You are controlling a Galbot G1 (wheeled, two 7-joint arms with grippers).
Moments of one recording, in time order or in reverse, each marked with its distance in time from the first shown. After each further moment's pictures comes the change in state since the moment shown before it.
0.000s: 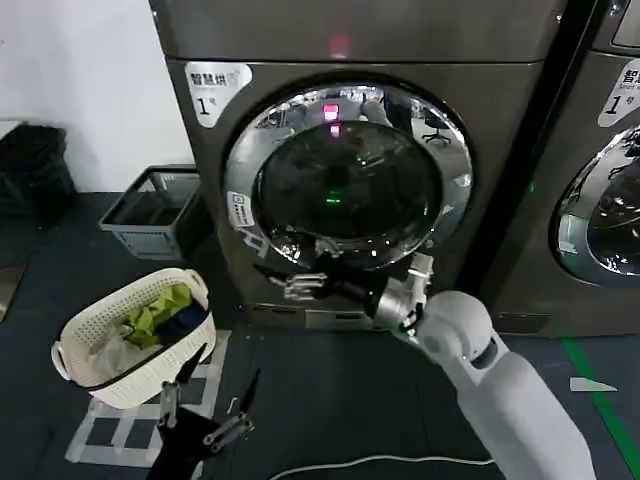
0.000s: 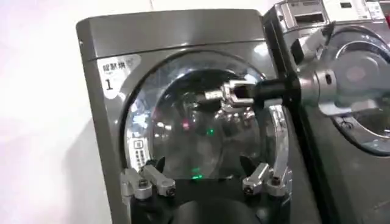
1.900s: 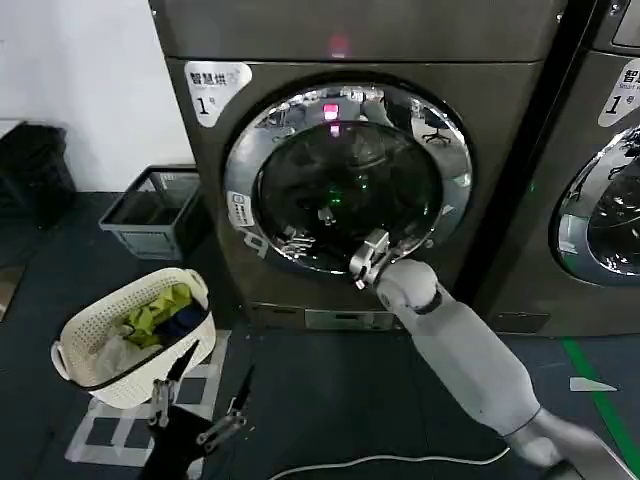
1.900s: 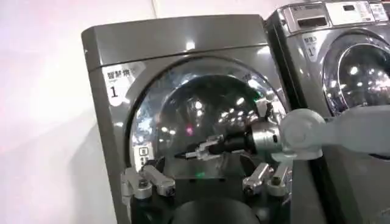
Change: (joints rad) left arm 0.017 -0.003 -0.014 -0.025 0.000 0.000 -0.005; right arm 0.279 0.140 -0.284 -0.398 -0.109 0.128 0.170
